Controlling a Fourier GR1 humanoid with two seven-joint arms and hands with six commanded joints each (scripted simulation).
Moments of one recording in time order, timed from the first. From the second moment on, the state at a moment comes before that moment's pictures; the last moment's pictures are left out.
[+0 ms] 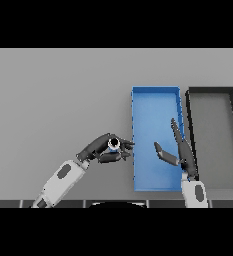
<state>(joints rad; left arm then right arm) -0.30 0.18 -0.58 -1.59 0.17 -0.17 -0.06 0.12 -0.14 0.09 -1.70 0.15 0.07 -0.12</state>
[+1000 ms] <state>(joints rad) -0.30 0.19 -0.57 -1.57 0.17 -0.20 -0.05 0.05 -0.29 0.15 -2.03 -0.16 0.32 0.09</state>
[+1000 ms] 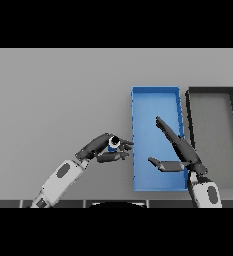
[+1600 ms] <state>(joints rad) -0.32 0.18 -0.56 -1.55 0.16 -0.21 -0.04 -0.31 -0.31 0.32 -2.03 -0.27 0.45 0.34</state>
